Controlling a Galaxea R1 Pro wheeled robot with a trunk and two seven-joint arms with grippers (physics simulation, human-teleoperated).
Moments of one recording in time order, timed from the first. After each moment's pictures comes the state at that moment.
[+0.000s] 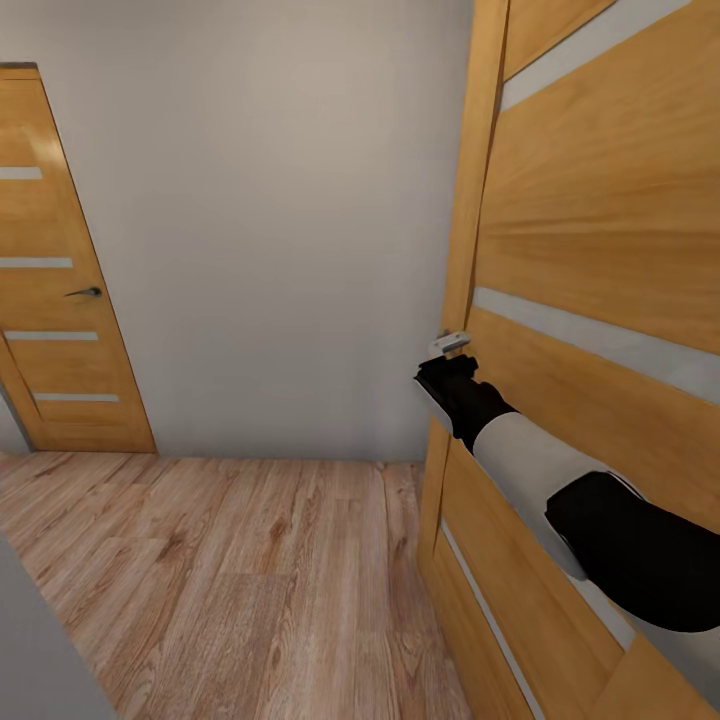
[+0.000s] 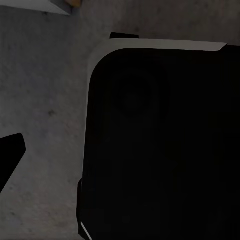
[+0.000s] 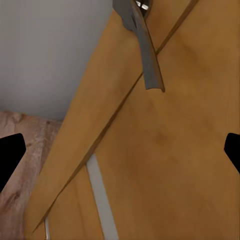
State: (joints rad) left arm 0.00 0.02 0.01 -0.03 0.10 -0.11 0.01; right arm -1.33 0.12 0.54 -0.41 -0.23 0.63 -0.49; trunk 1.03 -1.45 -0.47
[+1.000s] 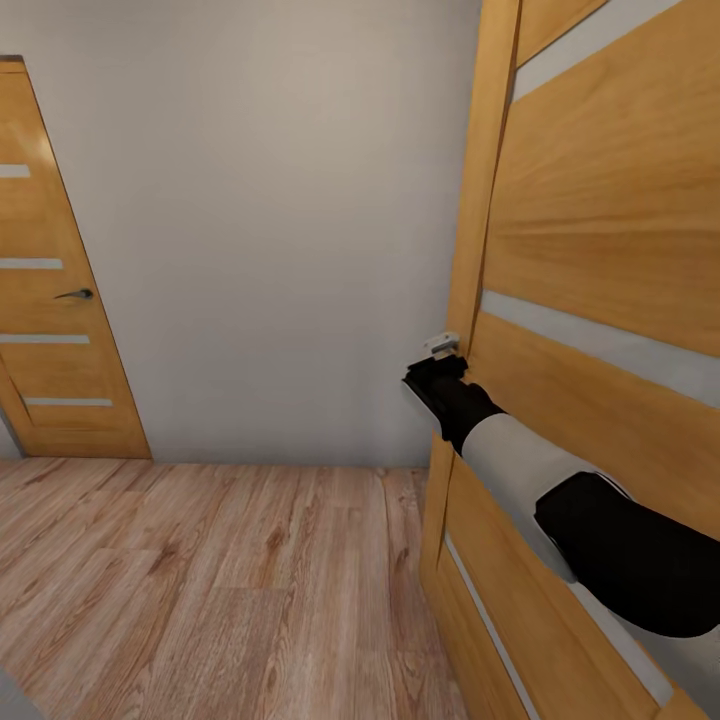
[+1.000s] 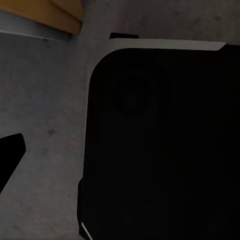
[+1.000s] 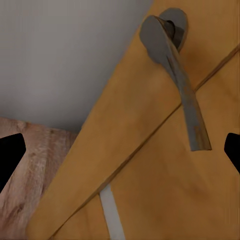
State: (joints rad) left arm 0.00 0.02 0.00 -0.03 0.10 -0.11 0.01; right arm -1.33 0.16 0.54 -0.40 -0.22 0.62 -0.51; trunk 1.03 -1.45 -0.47
